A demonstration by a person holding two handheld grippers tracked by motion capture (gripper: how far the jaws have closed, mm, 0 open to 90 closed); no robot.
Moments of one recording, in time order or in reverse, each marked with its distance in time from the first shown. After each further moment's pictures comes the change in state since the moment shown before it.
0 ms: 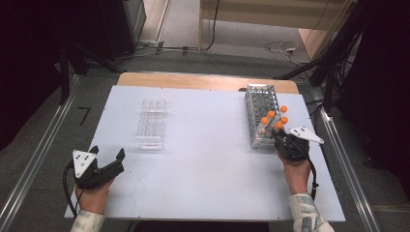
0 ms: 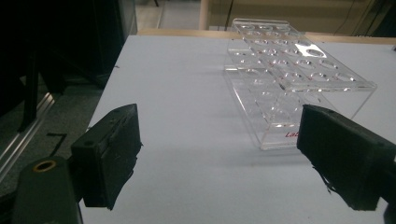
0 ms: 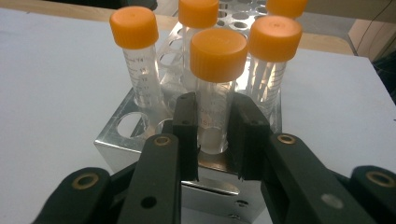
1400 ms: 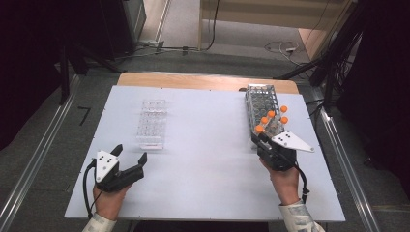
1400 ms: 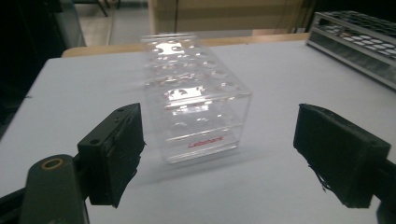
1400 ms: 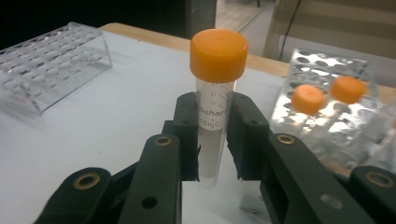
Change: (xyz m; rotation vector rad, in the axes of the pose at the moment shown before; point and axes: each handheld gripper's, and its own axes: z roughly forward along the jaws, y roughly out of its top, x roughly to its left) left arm -0.064 0.013 -0.006 -0.011 -0.203 0.109; right arm 0.071 0.018 -0.040 -0.083 0.212 -0.124
